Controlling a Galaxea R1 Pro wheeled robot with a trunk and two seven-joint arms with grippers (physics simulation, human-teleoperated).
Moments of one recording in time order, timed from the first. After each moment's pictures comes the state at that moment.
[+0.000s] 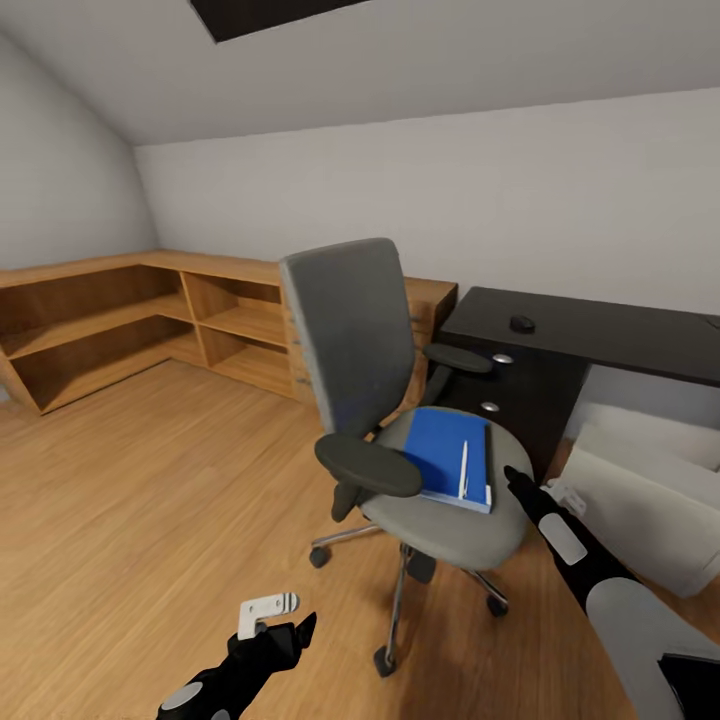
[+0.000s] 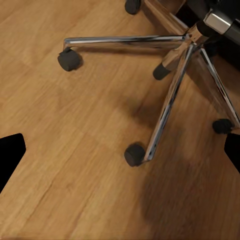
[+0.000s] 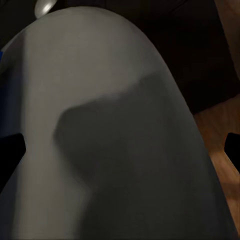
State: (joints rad) left arm 0.05 -0.11 -0.12 -1.55 0.27 0.56 0.07; right arm -0.80 -0.17 -0.08 -0.43 -0.83 -0.01 0.00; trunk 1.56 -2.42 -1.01
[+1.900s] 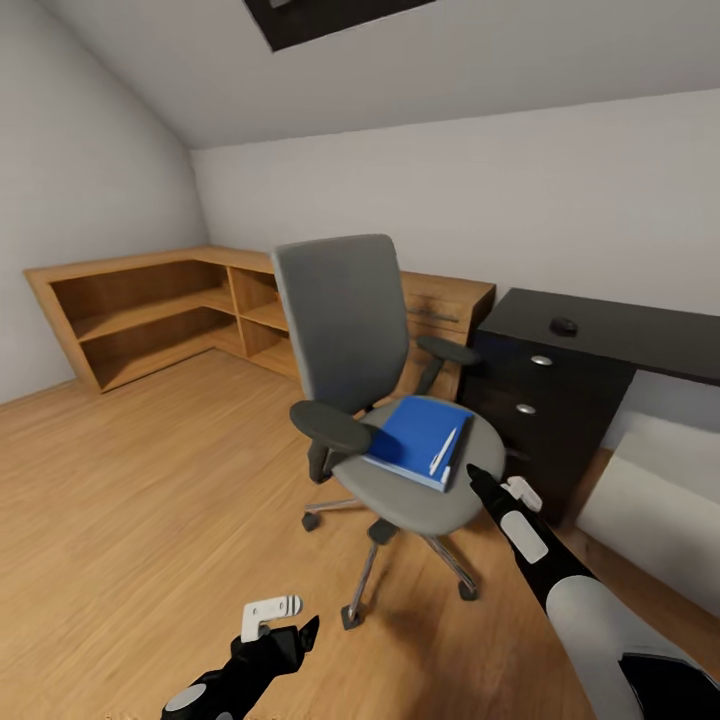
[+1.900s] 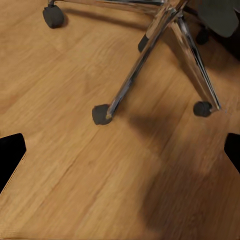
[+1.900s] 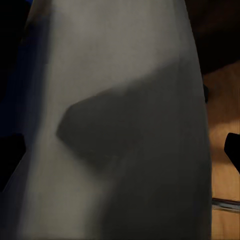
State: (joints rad) left arm 0.05 -0.11 -0.14 -1.54 0.27 0.56 0.07; right arm -0.80 -0.05 -0.08 -0.44 -0.82 0.00 0.00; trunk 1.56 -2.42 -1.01
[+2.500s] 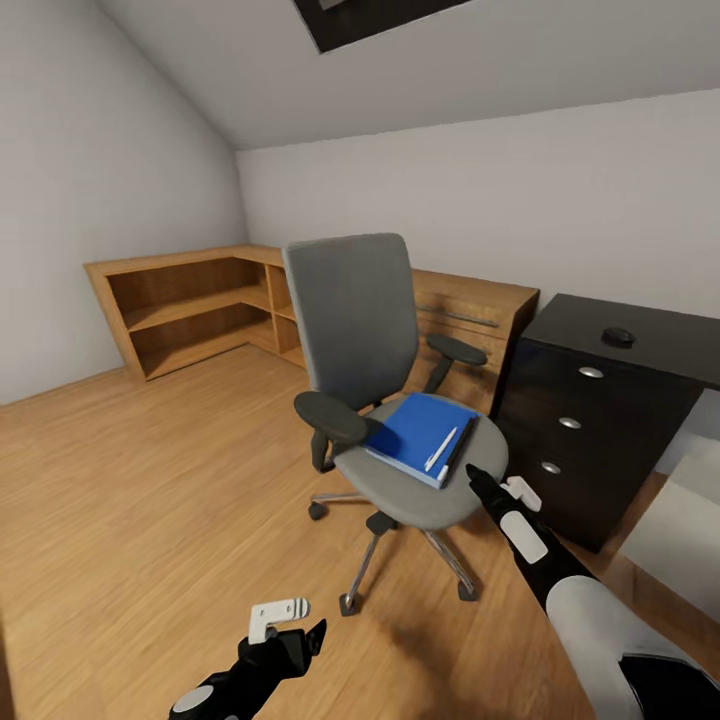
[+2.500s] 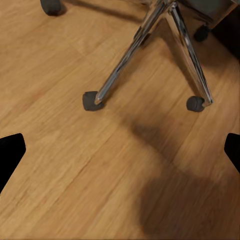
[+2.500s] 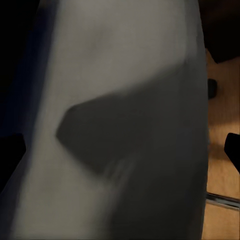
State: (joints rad) left arm 0.05 -0.11 -0.17 -1.53 0.27 0.56 0.07; right arm -0.80 -0.05 -0.07 -0.44 -0.83 0.00 0.00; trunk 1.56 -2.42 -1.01
